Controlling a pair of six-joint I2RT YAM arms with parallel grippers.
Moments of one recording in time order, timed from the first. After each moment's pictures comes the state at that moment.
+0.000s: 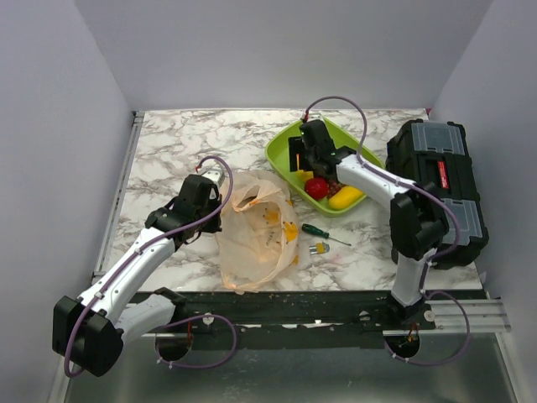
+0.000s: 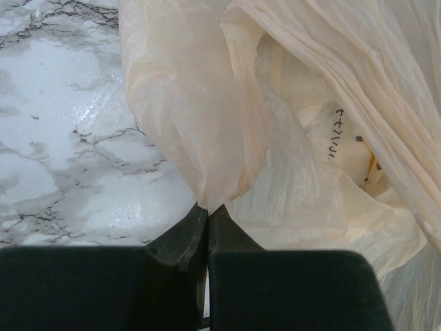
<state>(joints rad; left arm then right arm) -0.45 1.02 0.79 -0.62 -0.02 -0.28 0.55 1.95 1.49 -0.29 0.25 0.28</state>
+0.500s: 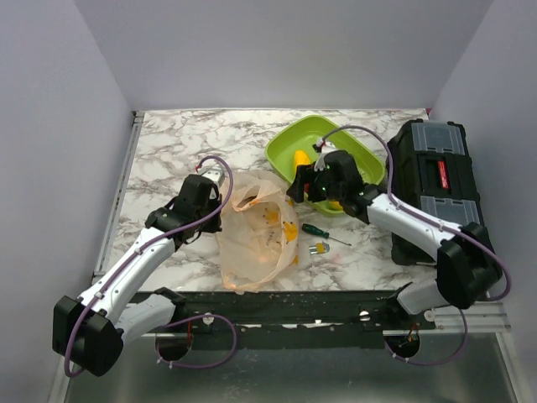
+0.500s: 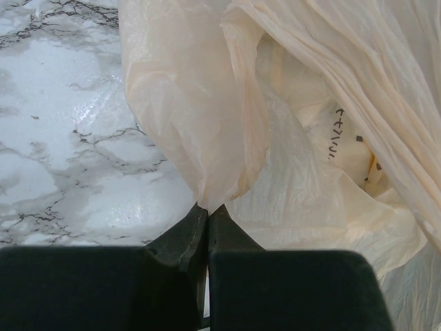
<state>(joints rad) -0.45 1.02 0.79 -0.62 -0.02 -0.28 0.58 1.50 1.03 -0.09 -0.05 0.38</state>
